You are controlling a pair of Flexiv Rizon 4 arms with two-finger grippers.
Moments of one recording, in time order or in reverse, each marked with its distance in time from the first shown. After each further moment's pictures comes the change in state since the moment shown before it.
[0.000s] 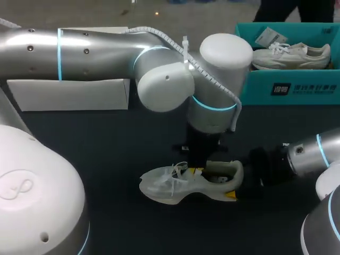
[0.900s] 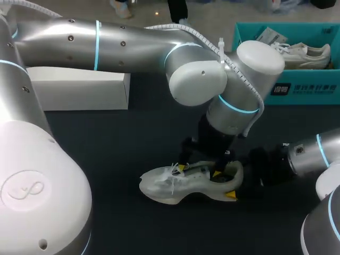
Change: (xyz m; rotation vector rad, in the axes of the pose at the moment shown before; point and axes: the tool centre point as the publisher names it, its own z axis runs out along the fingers) left arm 0.008 -0.010 0.015 -0.045 -0.203 0.031; right arm 0.000 0.000 0.000 0.000 0.000 0.000
